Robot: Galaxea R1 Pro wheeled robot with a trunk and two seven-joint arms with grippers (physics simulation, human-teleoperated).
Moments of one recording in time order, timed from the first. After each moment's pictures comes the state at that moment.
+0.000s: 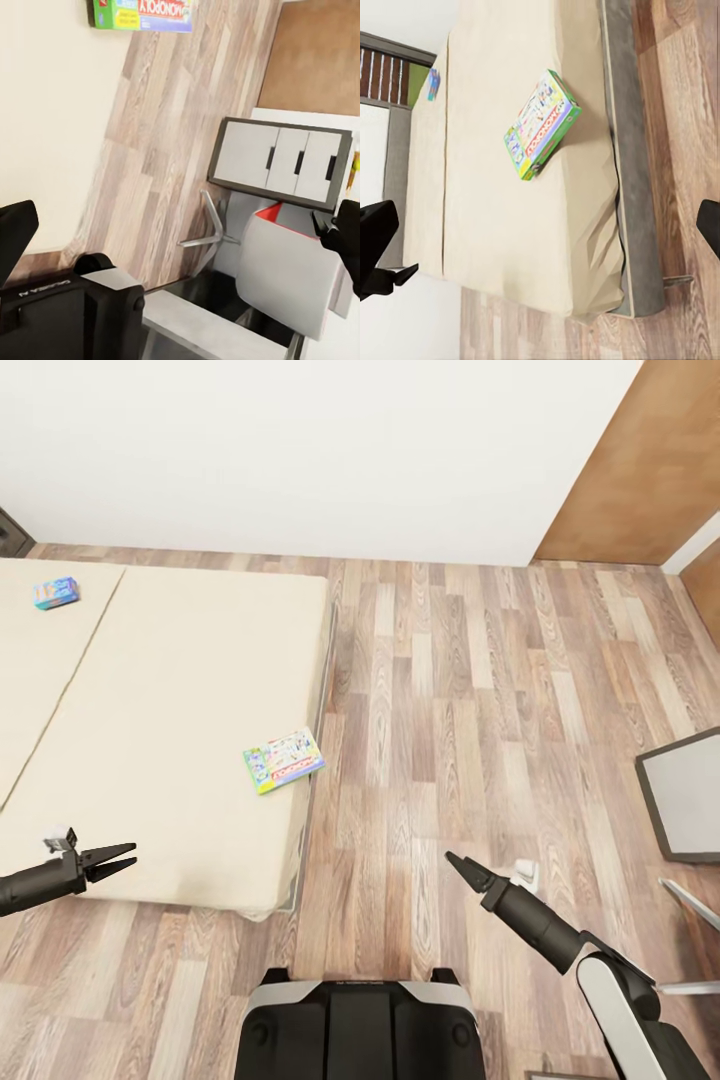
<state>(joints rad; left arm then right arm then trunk) -1.01 0.66 0.07 0.00 0.19 0.42 -1.57 -0.19 -0.13 -0.07 -1.48 -0.77 0.46 0.61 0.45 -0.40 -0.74</state>
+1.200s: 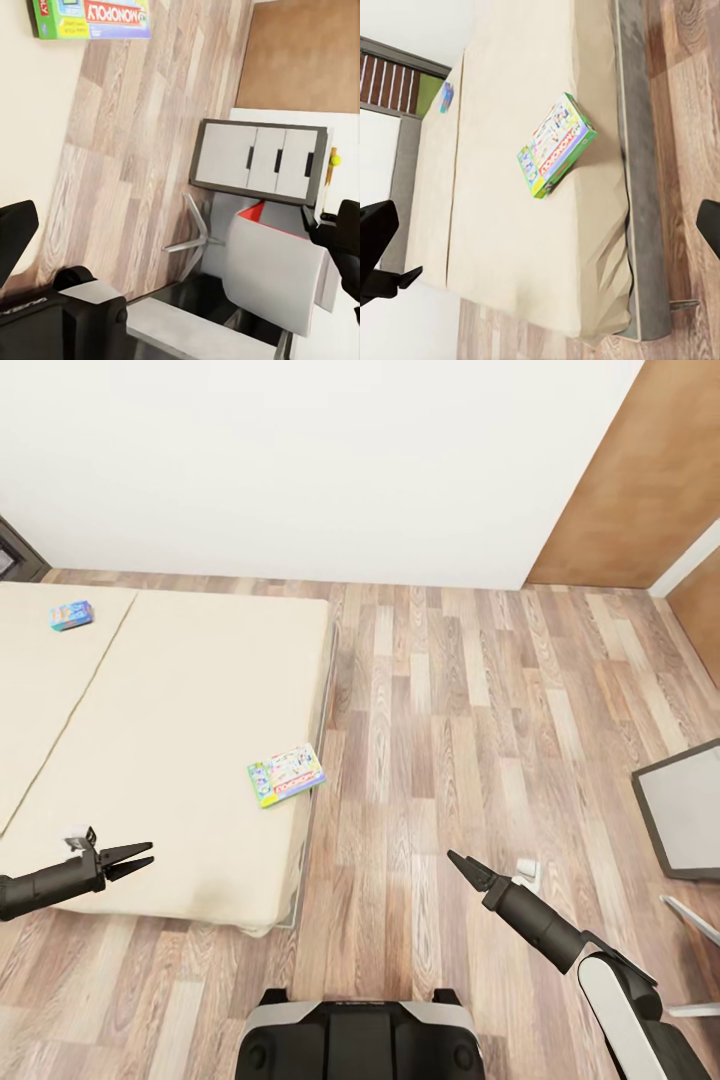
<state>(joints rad) -1.01 0.62 0.07 0.00 0.19 0.43 -1.57 -0.19 -0.13 -0.08 -1.48 -0.77 0.46 0.61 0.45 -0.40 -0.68</state>
